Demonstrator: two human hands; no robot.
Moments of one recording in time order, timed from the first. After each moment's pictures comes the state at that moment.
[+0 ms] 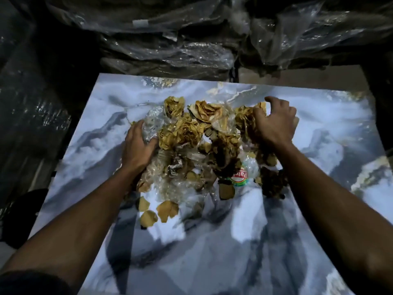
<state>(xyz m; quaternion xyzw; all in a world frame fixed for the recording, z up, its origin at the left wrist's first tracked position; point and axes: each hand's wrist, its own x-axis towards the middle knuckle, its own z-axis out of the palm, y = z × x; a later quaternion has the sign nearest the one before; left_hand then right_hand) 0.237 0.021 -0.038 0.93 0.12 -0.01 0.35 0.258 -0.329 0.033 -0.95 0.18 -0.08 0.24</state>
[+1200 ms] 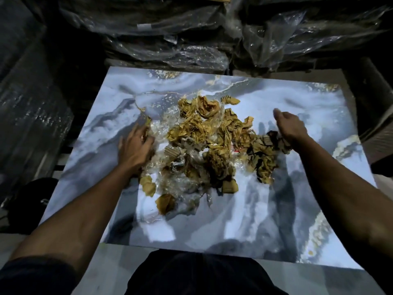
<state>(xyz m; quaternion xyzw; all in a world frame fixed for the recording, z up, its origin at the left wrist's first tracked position) 0.156 0.045 -0.015 0.96 0.06 -0.04 0.29 0.174 -0.383 0.052 -0.92 0.23 0.09 0.30</state>
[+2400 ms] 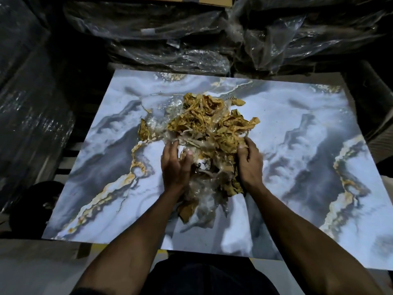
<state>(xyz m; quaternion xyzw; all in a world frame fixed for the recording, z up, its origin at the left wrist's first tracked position) 0.095 -0.046 -0.043 0.84 0.11 0.05 0.52 0.090 -0.256 -0.032 -0.87 0.18 -0.08 0.46</state>
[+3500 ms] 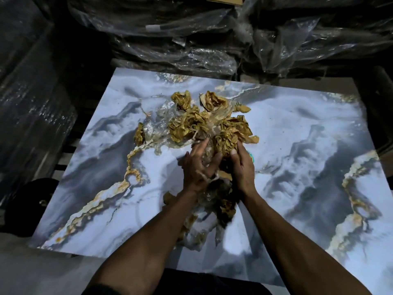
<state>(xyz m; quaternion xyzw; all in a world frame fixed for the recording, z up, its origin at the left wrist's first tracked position) 0.127 -0.104 -0.028 0.85 0.00 0.02 0.53 0.113 -0.233 -0.031 -0.82 0.15 -0.02 0.56</state>
